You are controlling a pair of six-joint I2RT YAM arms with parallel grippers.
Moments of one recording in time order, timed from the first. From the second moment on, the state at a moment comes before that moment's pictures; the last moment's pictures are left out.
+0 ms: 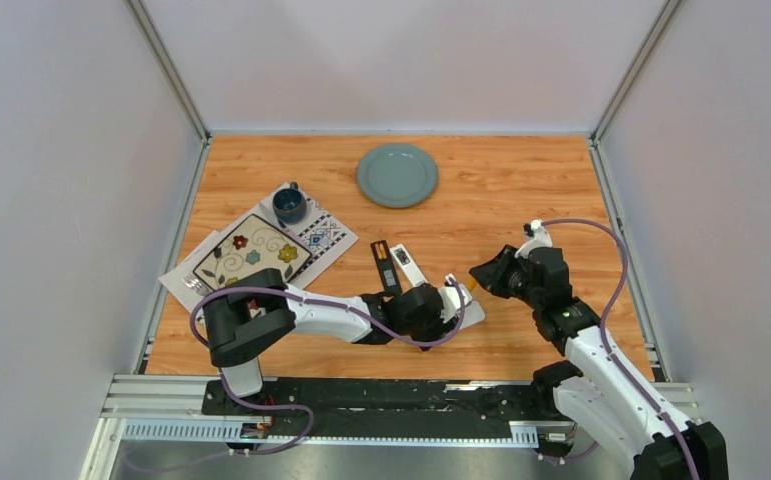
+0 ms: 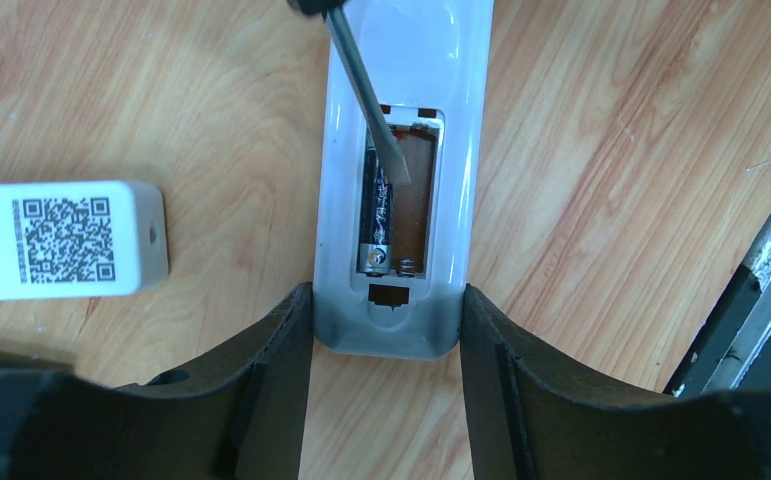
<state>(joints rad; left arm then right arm) -1.22 1.78 0.90 0.12 -0.06 -0.12 0.33 0.77 0.40 -0.12 -0.18 0.67</state>
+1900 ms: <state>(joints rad) -1.10 1.73 0.85 0.06 0.34 -0.28 0.33 0.74 0.42 -0.23 -0.15 0.60</state>
